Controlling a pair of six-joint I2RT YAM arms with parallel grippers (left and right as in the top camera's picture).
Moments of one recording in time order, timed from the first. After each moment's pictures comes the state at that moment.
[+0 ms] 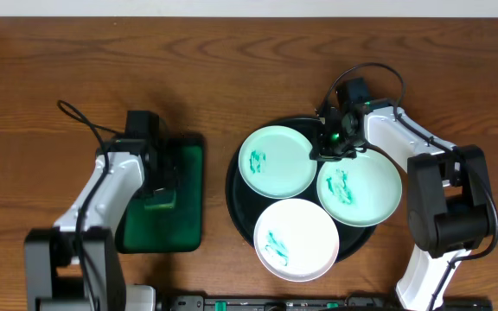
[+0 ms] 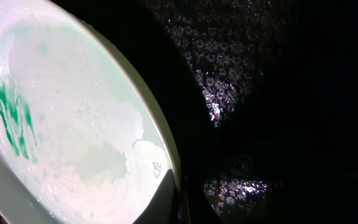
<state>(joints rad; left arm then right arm) 0.00 1.59 0.90 -0.77 -0.08 -0.28 0.24 2.00 1.26 -0.70 -0.44 0.19</state>
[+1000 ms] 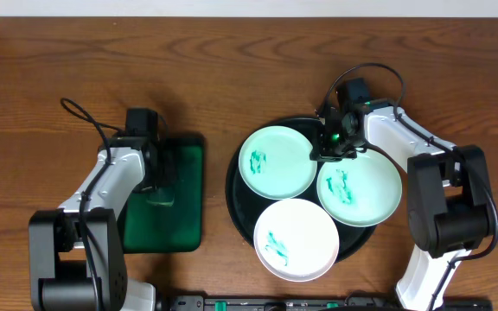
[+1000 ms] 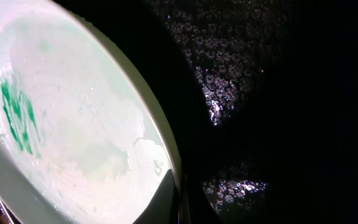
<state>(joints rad) 0.01 1.64 0.90 -0.67 -0.03 -0.27 0.24 2.00 1.26 -0.70 -0.44 0.18</state>
